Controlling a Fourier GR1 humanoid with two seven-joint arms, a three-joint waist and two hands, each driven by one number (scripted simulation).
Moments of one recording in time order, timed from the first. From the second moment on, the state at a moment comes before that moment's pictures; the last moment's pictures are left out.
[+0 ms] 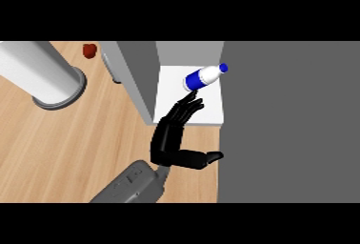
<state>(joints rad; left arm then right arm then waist) -0.47 0.04 -0.69 -1.15 0.77 0.36 -0.58 1.15 -0.28 0.31 -2.50 -0.07 0.38 -0.53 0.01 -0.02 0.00</state>
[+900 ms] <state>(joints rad) 0.13 0.50 -0.70 -1.65 0.77 0.22 -0.75 1.01 -0.51 0.40 -2.50 0.01 0.51 -0.51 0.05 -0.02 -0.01</state>
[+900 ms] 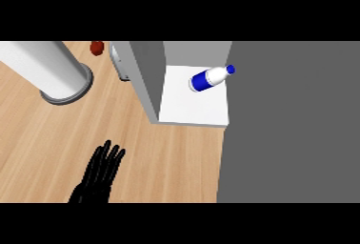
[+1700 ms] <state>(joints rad) 0.39 0.83 -0.52 -1.74 0.86 -0.08 -0.91 0.72 -0.49 0.59 -2.50 0.03 0.42 -0.25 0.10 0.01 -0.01</state>
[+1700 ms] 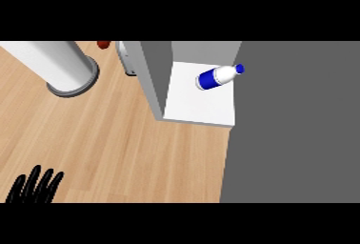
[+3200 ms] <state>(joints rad) 0.42 0.98 -0.39 -1.75 0.92 -0.23 -0.92 0.27 -0.34 0.61 -2.37 -0.17 0.43 0.08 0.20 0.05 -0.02</state>
